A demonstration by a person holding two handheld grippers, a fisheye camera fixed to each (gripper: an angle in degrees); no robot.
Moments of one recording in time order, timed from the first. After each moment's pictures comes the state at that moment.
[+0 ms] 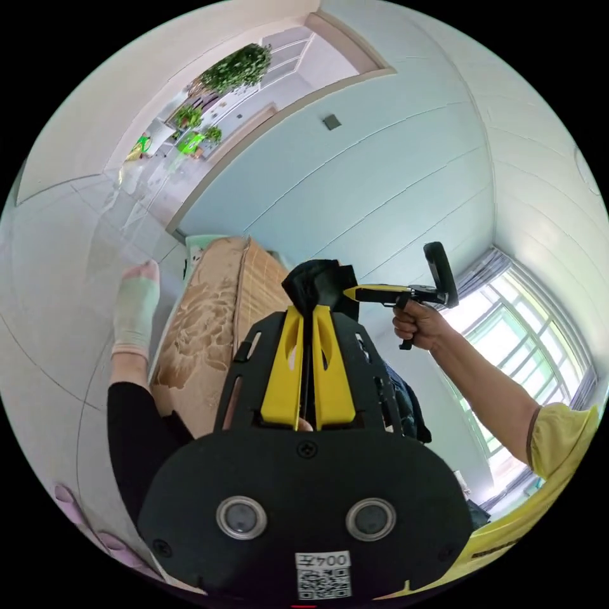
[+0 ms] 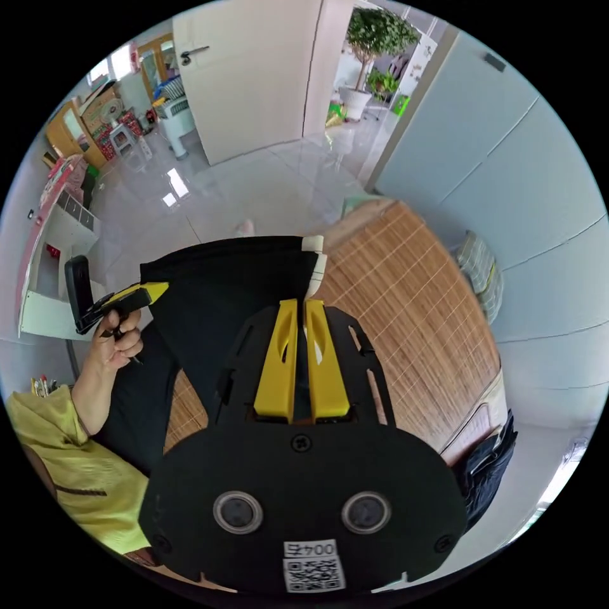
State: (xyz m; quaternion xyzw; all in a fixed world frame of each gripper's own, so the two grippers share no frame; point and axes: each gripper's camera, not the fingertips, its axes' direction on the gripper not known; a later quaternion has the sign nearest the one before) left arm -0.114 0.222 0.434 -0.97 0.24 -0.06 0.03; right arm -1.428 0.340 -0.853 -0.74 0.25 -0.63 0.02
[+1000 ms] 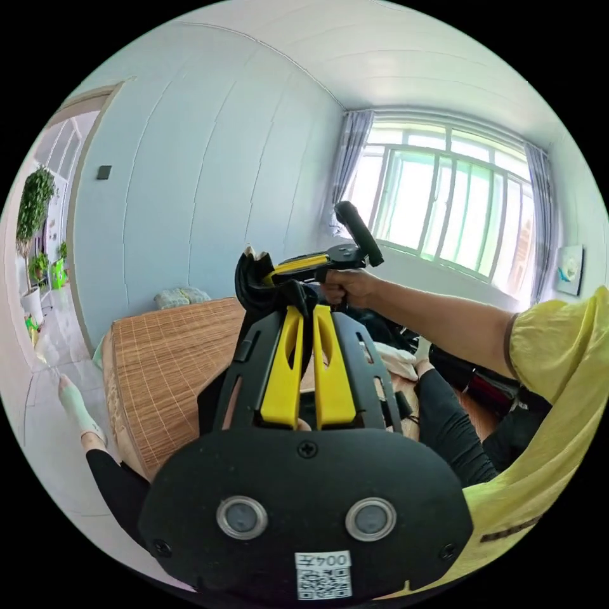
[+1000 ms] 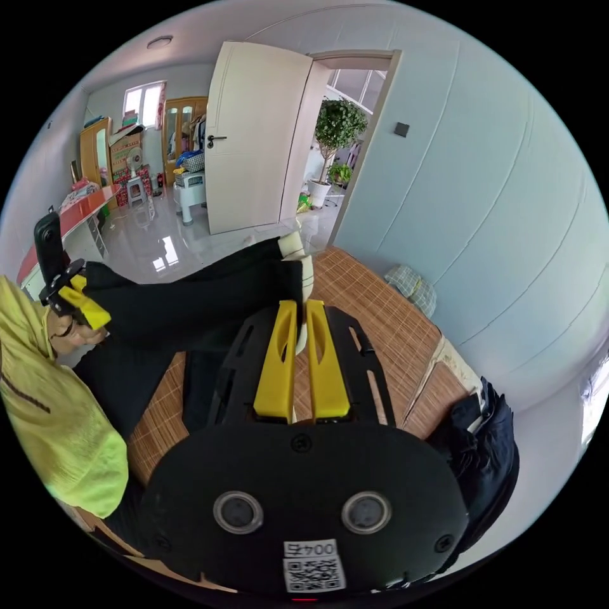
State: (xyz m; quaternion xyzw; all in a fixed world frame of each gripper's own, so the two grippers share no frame) left arm 0.163 -0.390 0.379 -0.79 0.61 -0.06 -0.07; right arm -1.569 -0.110 -1.045 -0.67 0.12 -0.71 0.17
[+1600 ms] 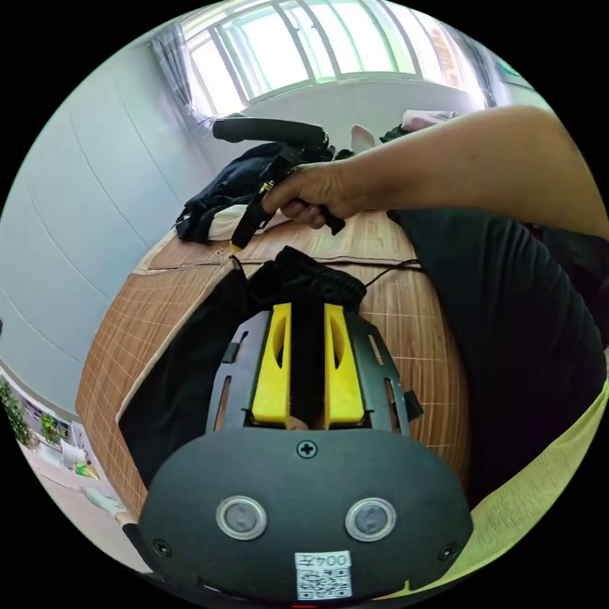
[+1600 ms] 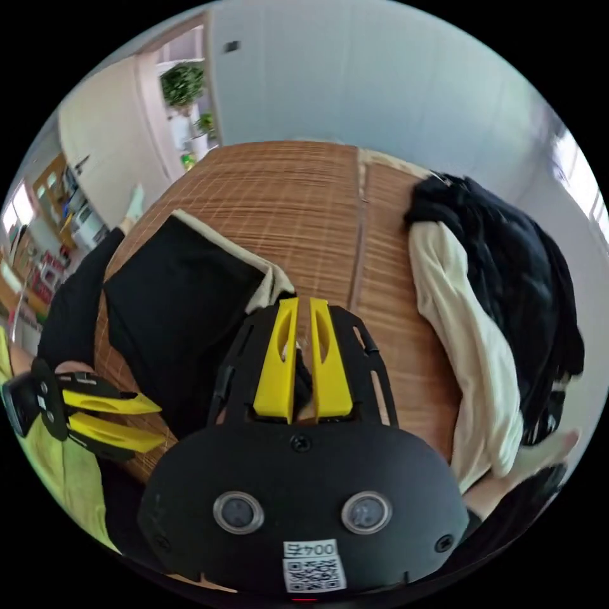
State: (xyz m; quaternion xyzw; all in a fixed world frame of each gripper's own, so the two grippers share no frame) left arm 0.051 -0.779 0.124 -0.54 0.80 0.01 -0.27; right arm -1.370 -0.470 -1.133 -0.57 0.40 -0.66 0.28
